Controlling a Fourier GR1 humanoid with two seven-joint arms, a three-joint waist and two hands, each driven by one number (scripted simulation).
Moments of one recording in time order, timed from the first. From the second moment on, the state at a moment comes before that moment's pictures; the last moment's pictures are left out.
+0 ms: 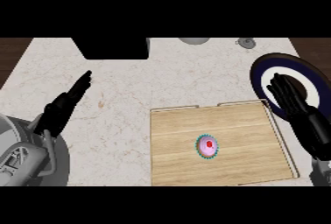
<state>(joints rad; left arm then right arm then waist) -0.30 0.56 -0.35 -1.33 0.24 0.12 -0.02 -0.09 -0.49 0.11 -1.61 -0.31 0.10 -0.19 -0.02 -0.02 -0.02</state>
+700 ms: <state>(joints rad) -0.17 0.59 -0.34 -1.39 0.32 0.29 0.28 -0.13 -0.54 0.22 -1.72 -0.03 0.02 -0.16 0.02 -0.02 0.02</state>
